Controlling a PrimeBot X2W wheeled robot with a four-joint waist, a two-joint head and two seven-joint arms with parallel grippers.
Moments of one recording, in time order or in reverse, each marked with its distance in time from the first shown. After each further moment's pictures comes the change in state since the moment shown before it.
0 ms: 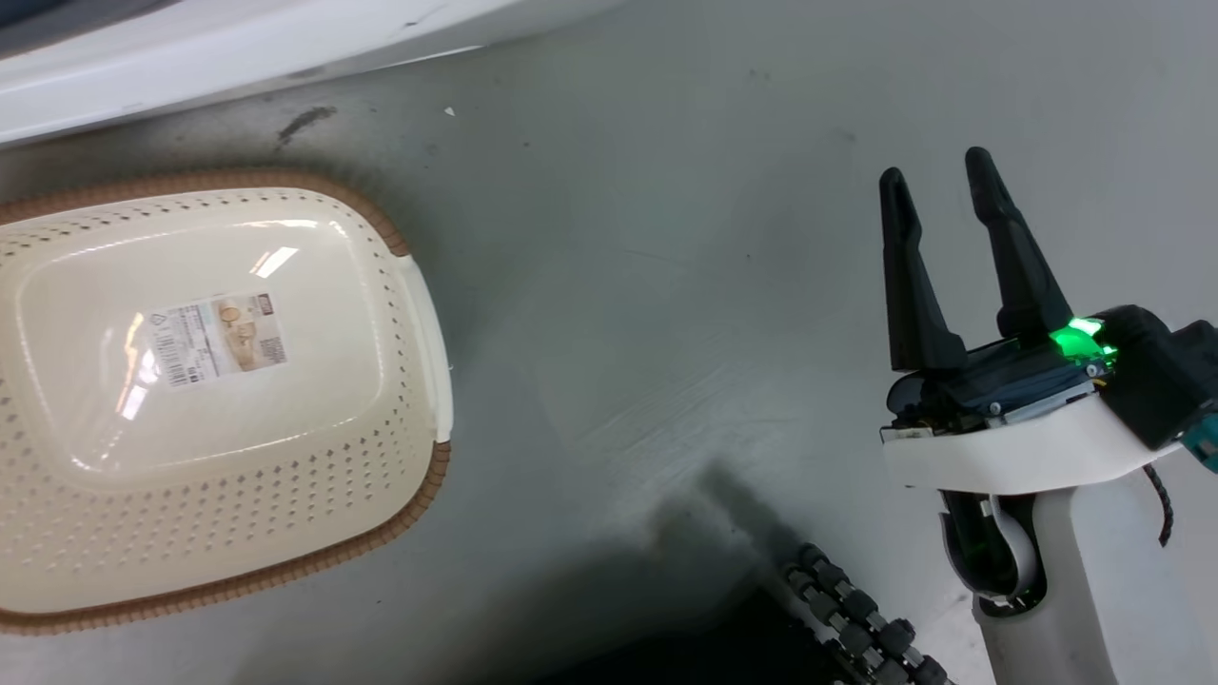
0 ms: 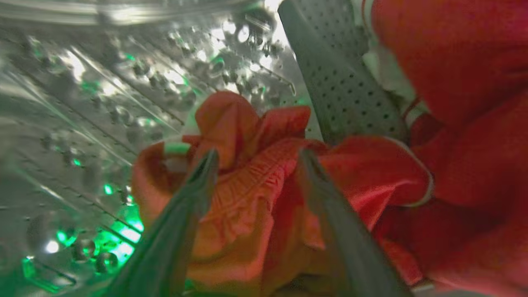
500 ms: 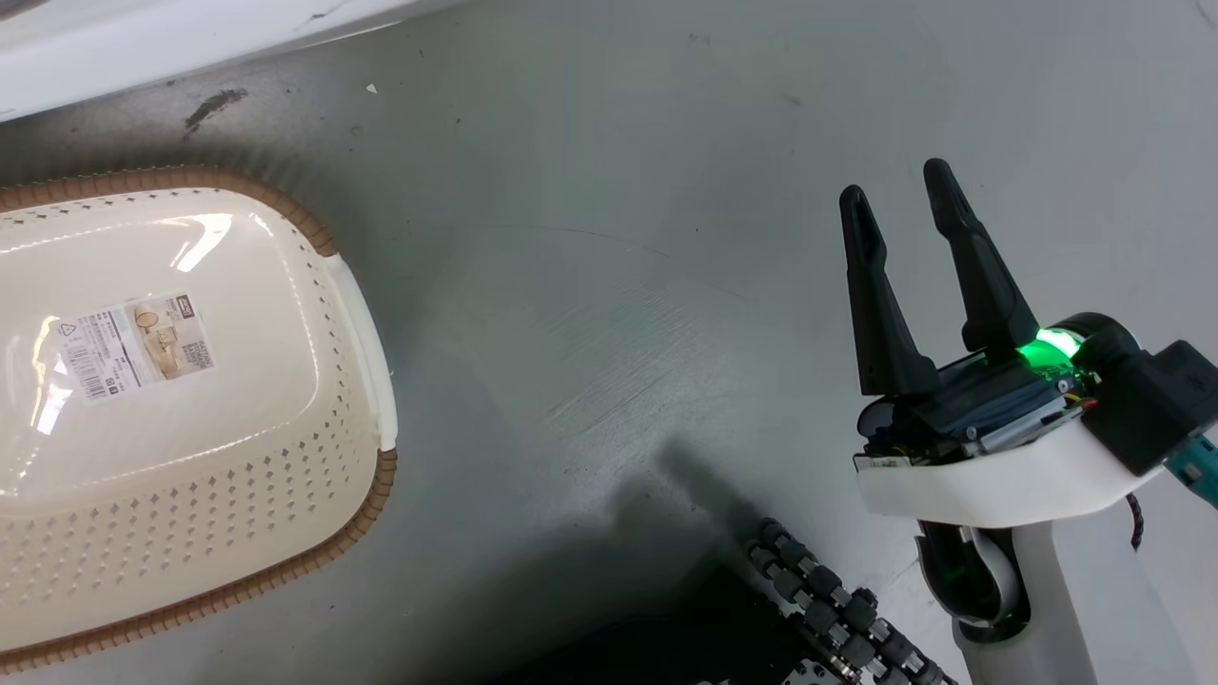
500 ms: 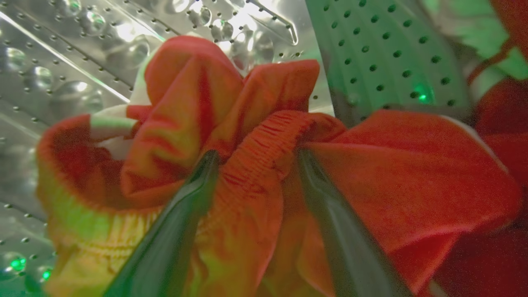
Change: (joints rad) left arm -0.071 0.069 -0.068 0.003 0.000 0.009 0.179; right arm 0.020 0.000 0.070 -0.058 0.044 0.000 0.000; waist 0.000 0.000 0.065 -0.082
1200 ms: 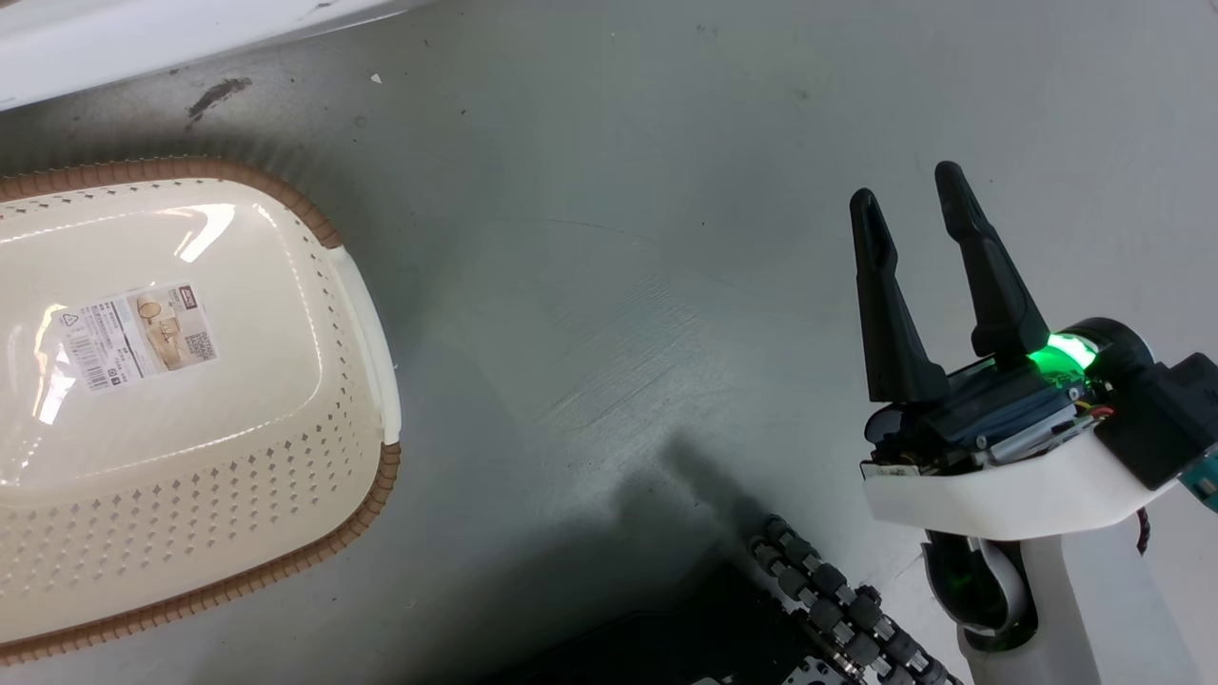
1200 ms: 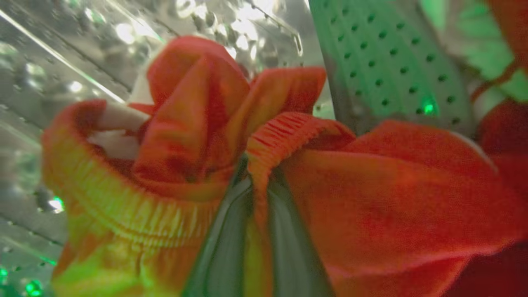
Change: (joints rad) left arm -0.042 -0.025 0.006 0.083 -0.020 0.018 -0.062; right arm 0.024 0.000 -0.006 -0.039 -0.005 0.000 0.000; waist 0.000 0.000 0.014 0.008
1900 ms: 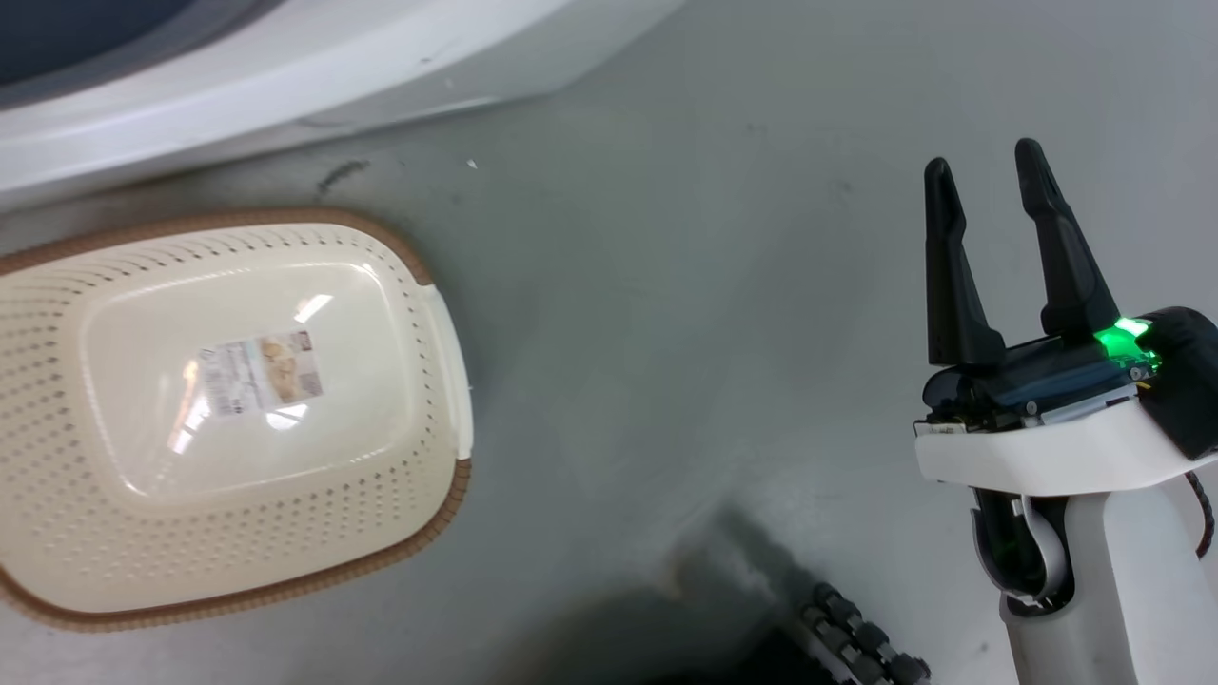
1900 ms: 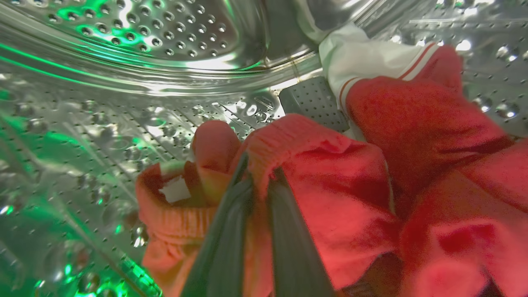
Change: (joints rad) left arm 0.158 -0.145 -0.001 0.187 -0.005 0.007 -0.638; right arm -0.027 0.000 -0.114 0.054 -0.086 0.000 0.000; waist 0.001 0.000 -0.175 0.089
